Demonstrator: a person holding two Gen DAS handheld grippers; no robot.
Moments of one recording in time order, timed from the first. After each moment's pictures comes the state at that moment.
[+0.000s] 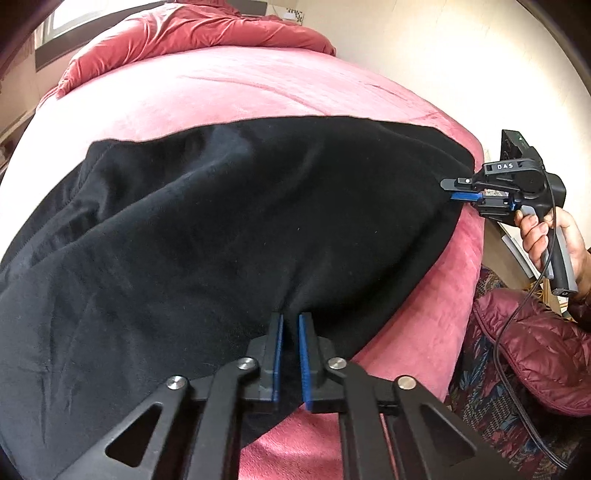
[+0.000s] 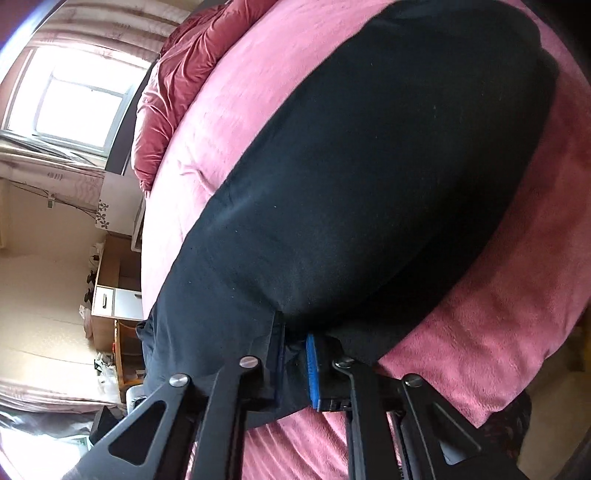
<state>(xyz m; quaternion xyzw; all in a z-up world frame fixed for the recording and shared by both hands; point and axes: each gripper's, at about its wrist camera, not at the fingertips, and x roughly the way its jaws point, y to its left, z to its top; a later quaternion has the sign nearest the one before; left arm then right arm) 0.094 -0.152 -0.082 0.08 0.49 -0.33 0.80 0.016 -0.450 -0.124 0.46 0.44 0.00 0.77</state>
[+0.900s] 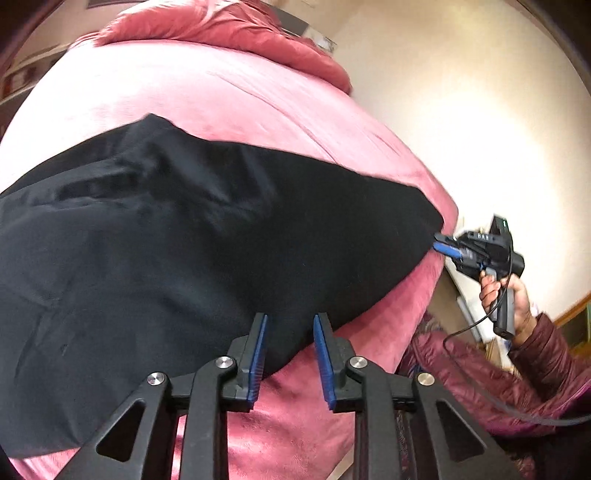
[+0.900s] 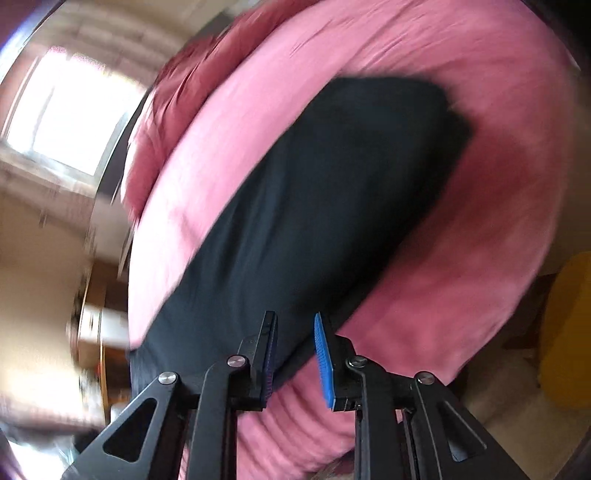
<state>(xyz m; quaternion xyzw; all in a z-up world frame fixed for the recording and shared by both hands) 0.092 -0.083 -0.055 -0.09 0.50 -0.34 0.79 -0.031 -0.519 -0.104 0.46 0.40 -0.08 0.79</state>
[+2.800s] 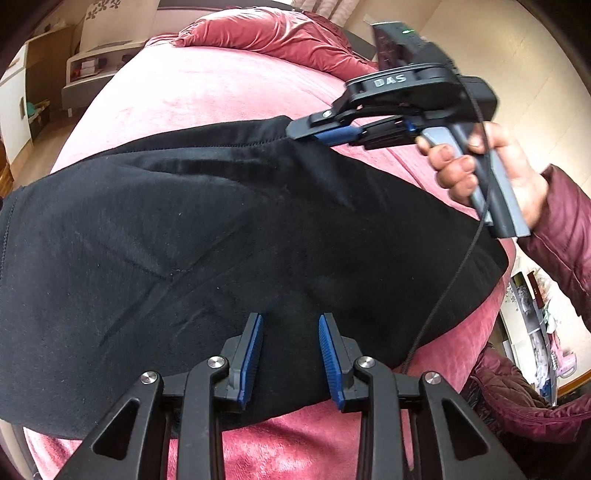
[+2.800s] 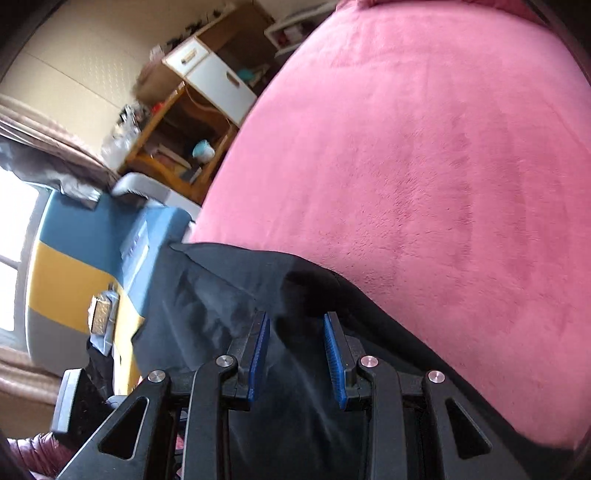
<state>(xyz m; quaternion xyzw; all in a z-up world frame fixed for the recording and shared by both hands) 0.090 -0.040 -0.089 -0.09 0.49 -0.21 0.84 0.272 -0.132 -0.074 0.09 0.58 0.35 0.73</state>
